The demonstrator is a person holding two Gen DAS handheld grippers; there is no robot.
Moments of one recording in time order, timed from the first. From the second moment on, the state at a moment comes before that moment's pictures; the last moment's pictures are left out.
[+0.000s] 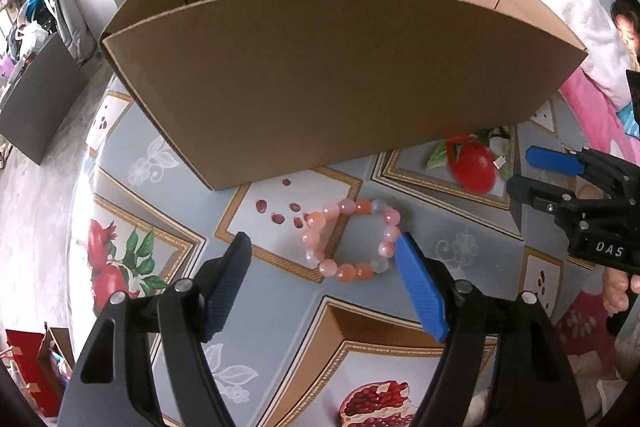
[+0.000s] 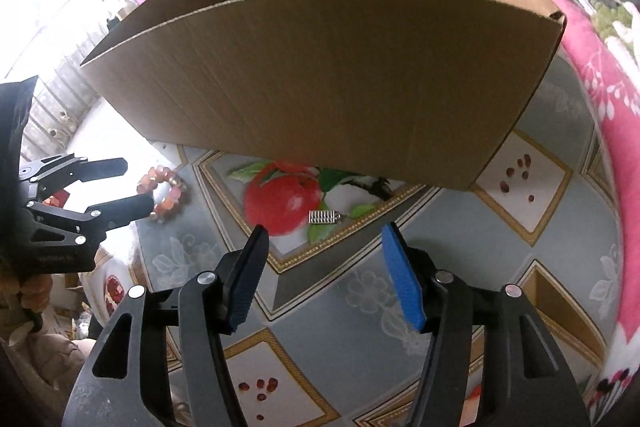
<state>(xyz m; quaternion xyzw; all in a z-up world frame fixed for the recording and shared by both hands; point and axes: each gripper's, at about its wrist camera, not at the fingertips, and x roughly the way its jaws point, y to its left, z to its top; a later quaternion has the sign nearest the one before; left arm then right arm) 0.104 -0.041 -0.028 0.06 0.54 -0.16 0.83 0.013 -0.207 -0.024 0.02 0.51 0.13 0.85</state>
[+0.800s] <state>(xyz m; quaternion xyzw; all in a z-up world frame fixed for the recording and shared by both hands) 0.107 -0.037 -0.034 0.07 0.54 -0.15 0.82 0.010 -0.212 -0.025 0.03 0.52 0.13 0.85</state>
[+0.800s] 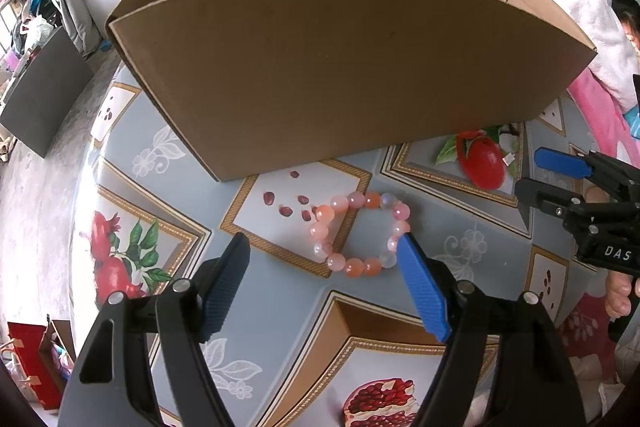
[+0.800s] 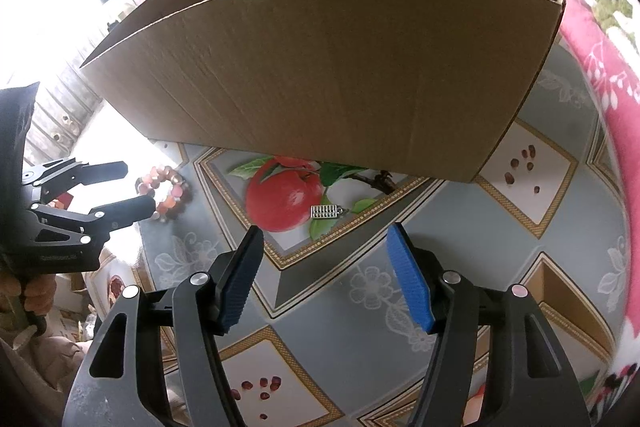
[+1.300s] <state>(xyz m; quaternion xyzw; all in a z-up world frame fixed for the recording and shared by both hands) 0.109 -0.036 -0.035 0.07 0.55 -0.14 0.82 0.010 -0.212 -0.025 0.03 0.52 0.13 0.85</state>
